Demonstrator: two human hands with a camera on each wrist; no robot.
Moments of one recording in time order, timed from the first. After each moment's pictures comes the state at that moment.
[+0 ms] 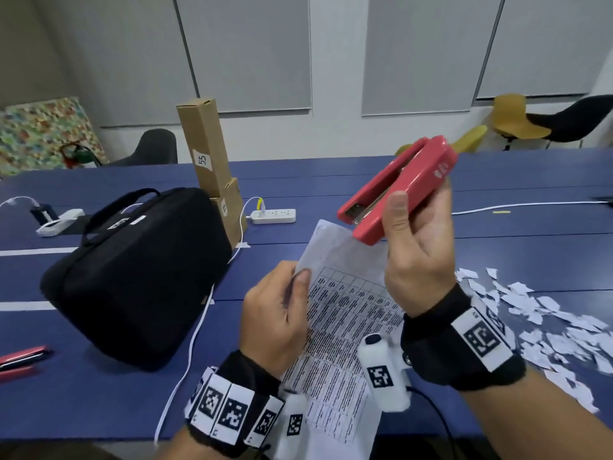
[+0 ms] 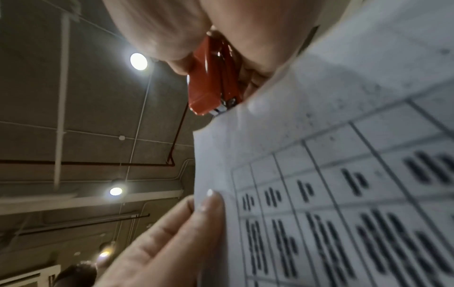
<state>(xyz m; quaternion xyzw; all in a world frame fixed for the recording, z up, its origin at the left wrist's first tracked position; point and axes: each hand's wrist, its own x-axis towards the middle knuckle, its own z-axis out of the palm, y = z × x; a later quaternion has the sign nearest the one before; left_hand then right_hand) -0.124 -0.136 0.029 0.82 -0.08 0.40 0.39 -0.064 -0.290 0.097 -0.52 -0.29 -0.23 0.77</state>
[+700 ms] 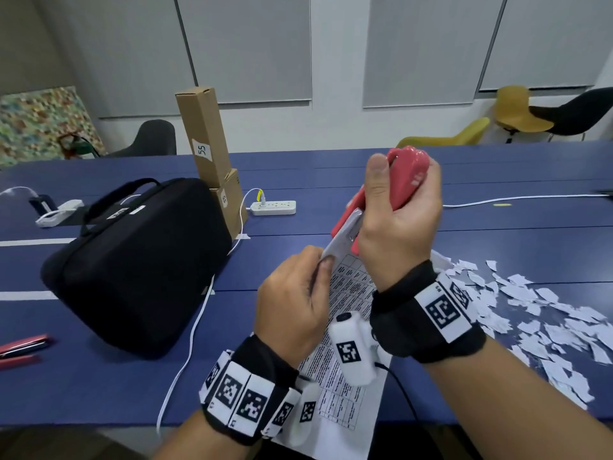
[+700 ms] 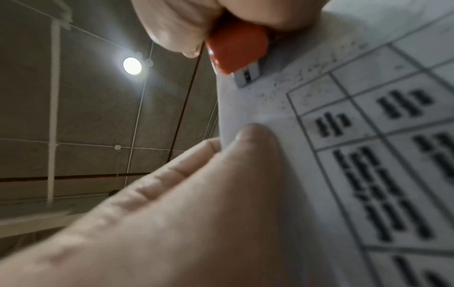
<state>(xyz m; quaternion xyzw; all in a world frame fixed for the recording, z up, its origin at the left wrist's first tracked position) -0.123 -0.155 0.039 0.85 -0.09 0.40 0.32 -0.071 -0.258 0.116 -0.55 -0.13 -0.31 0.77</state>
